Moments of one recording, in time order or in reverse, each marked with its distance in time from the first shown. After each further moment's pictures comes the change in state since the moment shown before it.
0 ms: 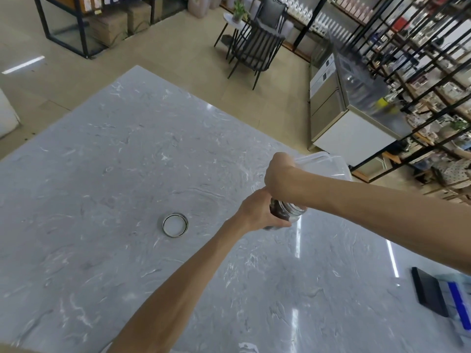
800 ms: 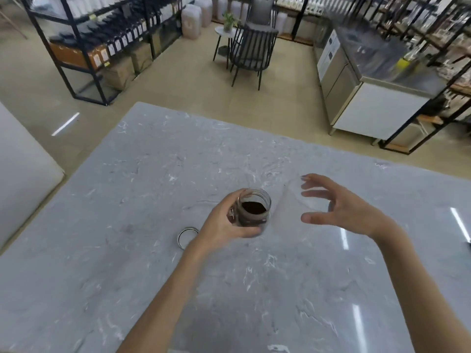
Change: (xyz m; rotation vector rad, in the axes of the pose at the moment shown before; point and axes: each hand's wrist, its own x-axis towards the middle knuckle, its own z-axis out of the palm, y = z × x) left_hand -0.058 -0.018 -0.045 -0.157 0.133 -0.008; right_hand -0.052 -0.051 0.187 2.315 0.673 -0.177
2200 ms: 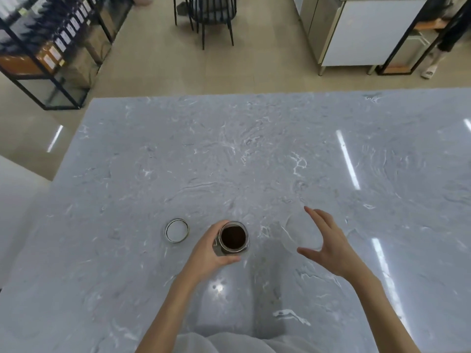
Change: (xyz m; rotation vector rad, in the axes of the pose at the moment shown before) left_hand -0.067 -0.076 0.025 0.307 -0.233 -0.222; right_hand -0.077 0.178 0.097 -0.251 0.285 0.141
